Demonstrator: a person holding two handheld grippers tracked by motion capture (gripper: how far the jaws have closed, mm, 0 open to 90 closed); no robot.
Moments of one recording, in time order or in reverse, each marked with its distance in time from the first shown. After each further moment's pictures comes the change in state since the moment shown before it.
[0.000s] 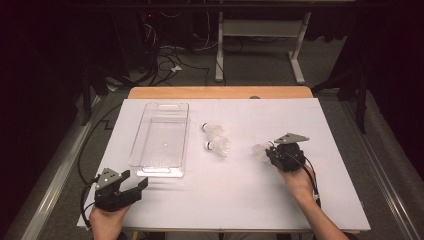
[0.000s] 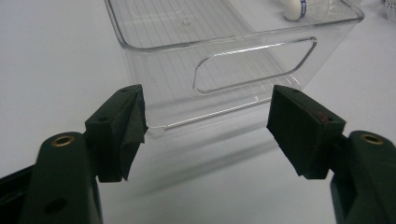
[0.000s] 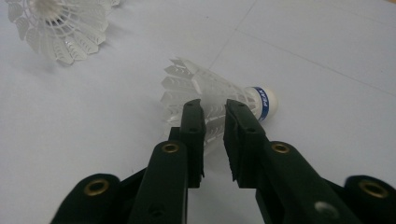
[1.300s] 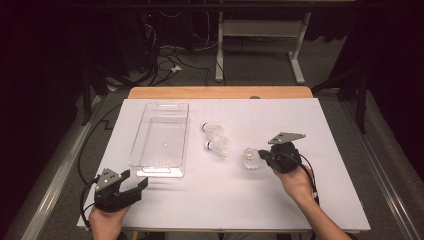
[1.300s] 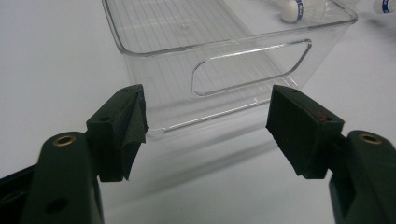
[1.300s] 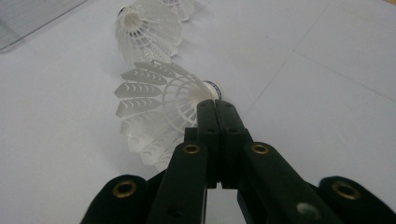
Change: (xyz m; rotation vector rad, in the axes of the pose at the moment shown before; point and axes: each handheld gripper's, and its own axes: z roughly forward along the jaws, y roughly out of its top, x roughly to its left) left arm -0.001 0.000 -0.002 -0.013 -0.002 0.011; right arm 0.019 0.017 -0.019 0.006 0.162 -0.068
